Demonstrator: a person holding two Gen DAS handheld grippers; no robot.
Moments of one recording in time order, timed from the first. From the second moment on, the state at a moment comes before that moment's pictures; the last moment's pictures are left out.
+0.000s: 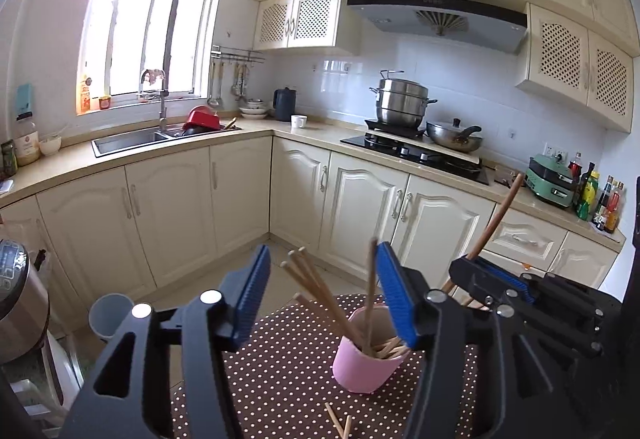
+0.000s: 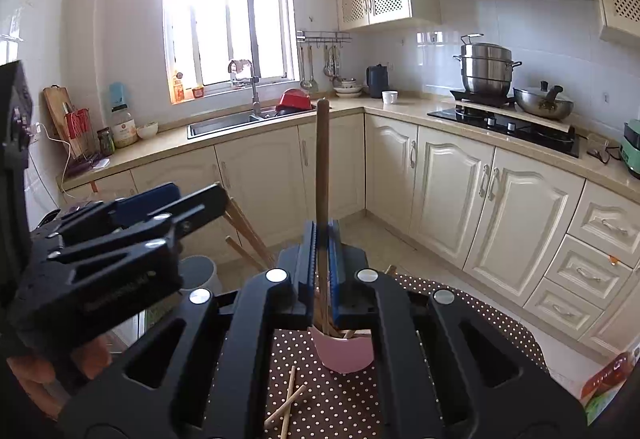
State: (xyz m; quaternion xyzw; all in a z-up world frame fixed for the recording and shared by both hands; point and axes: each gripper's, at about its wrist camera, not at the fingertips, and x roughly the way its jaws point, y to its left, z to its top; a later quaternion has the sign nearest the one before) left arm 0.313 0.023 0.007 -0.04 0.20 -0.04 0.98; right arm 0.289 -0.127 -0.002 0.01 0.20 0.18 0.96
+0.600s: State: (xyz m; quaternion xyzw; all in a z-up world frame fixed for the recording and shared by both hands) left arm 0.295 0.043 -0.015 -0.02 0.23 -0.01 0.97; right arm 0.290 -0.127 -0.029 0.02 0.25 0.17 0.95
